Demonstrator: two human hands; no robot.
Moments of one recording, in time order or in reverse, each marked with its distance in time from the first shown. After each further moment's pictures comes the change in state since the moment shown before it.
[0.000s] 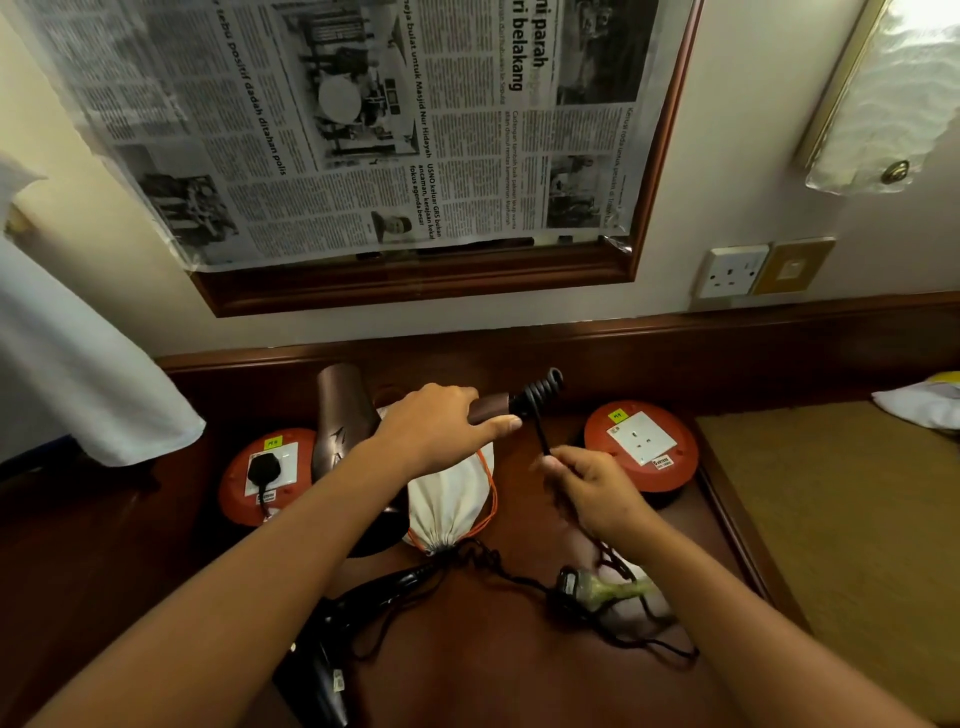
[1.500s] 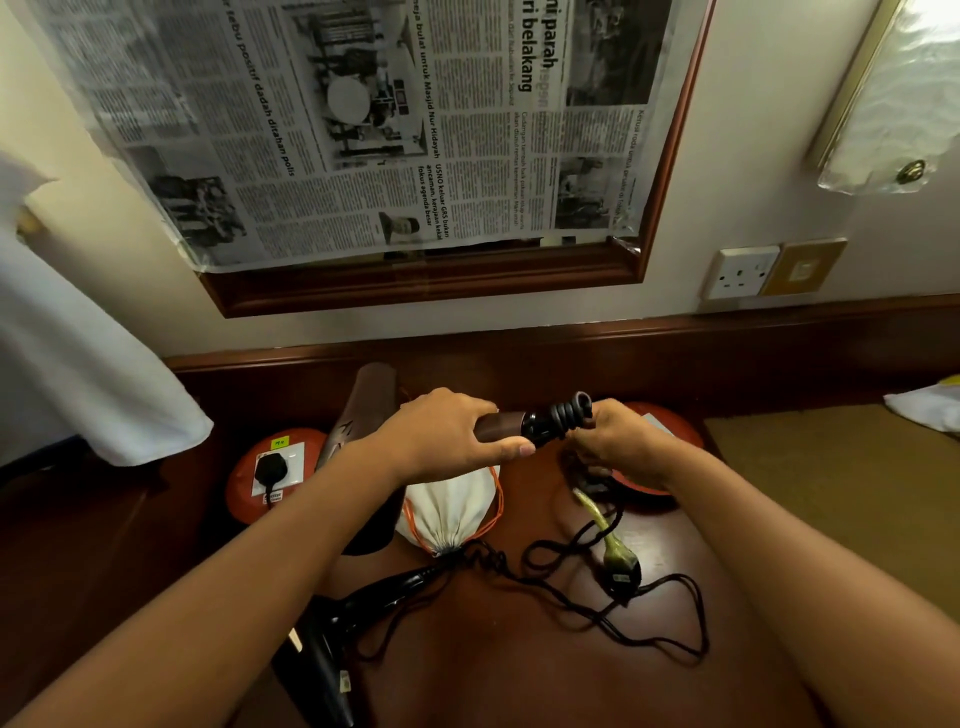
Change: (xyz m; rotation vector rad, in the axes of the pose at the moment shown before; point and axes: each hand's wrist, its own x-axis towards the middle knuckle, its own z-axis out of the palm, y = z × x) left_hand -0.010 -0.002 -0.009 -0.032 -0.075 0.169; right_hand 0.044 -0.022 -0.041 -0.034 -0.204 0.157
